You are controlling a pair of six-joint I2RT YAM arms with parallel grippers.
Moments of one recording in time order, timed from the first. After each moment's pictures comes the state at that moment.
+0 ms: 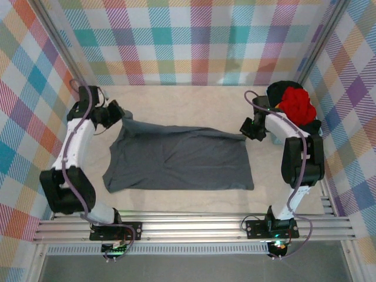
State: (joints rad) left arm 0.12 1.49 1.33 -0.68 0.35 -0.52; right arm 0.11 1.79 1.28 -0.71 -0.12 0.62
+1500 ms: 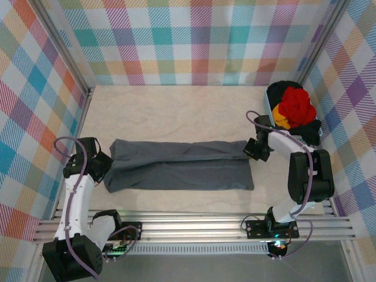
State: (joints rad) left arm 0.21 0.90 0.74 -0.87 -0.01 -0.78; right arm 0.12 1.61 0.96 -0.71 -0.07 0.63
